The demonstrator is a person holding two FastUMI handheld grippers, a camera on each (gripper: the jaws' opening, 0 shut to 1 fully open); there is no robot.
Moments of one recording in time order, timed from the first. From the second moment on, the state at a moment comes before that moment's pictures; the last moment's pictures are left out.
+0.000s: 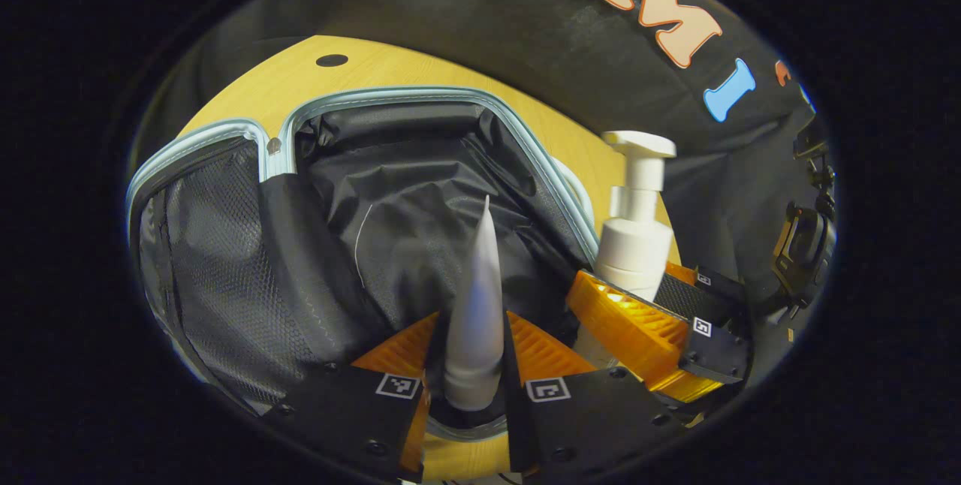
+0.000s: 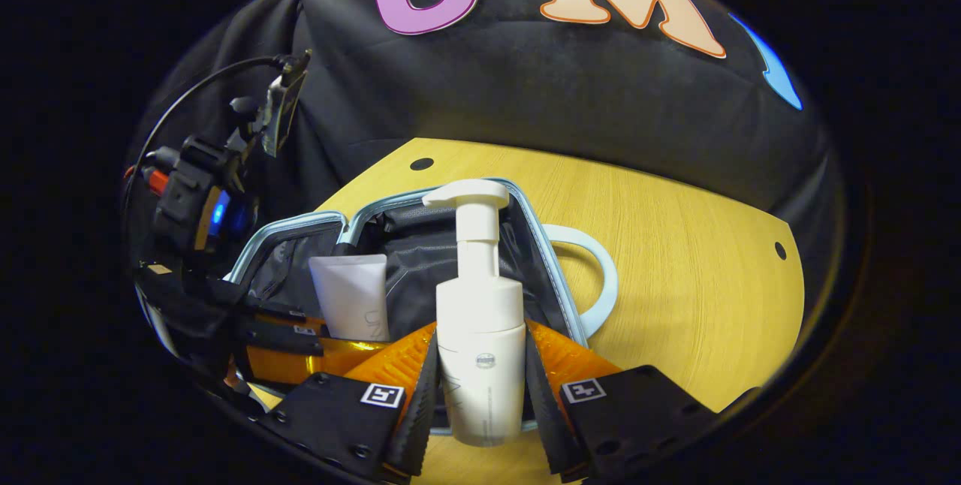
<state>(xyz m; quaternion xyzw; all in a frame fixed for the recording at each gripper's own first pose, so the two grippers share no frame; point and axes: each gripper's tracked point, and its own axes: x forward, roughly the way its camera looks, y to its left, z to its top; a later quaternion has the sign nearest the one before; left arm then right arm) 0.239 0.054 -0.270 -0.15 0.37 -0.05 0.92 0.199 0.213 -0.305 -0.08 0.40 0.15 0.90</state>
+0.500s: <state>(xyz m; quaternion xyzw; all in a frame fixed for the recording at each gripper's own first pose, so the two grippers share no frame) 0.222 0.071 -0.227 -0.17 0.32 -0.01 0.93 0.213 0.206 -0.361 -0.10 0.45 0.13 0.88</state>
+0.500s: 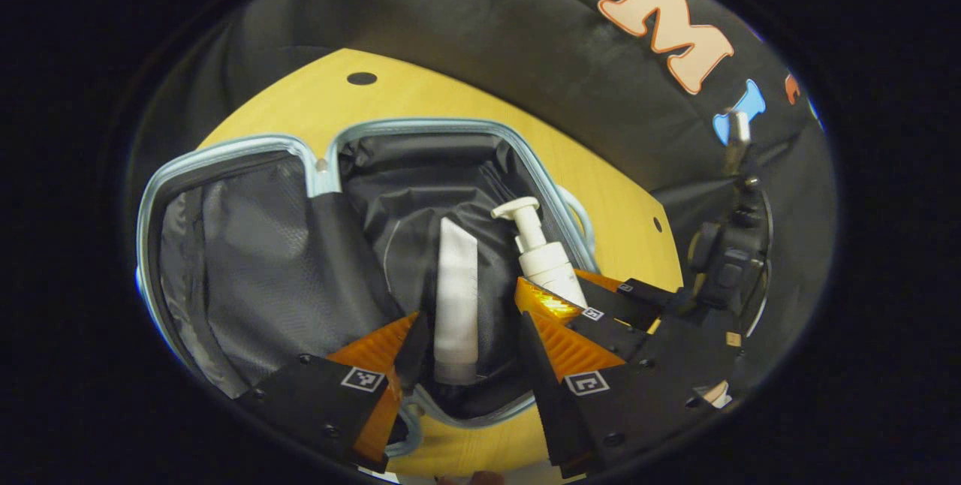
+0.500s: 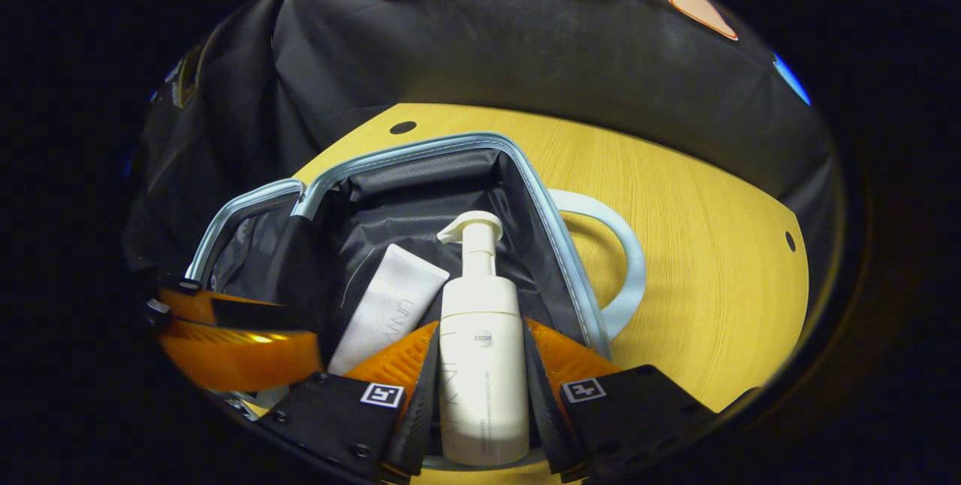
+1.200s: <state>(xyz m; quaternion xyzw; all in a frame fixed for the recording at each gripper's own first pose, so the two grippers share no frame) 0.070 0.292 -0.176 -0.24 0.18 0.20 0.93 0.219 0.230 -0.208 0.06 0.24 0.18 0.95</state>
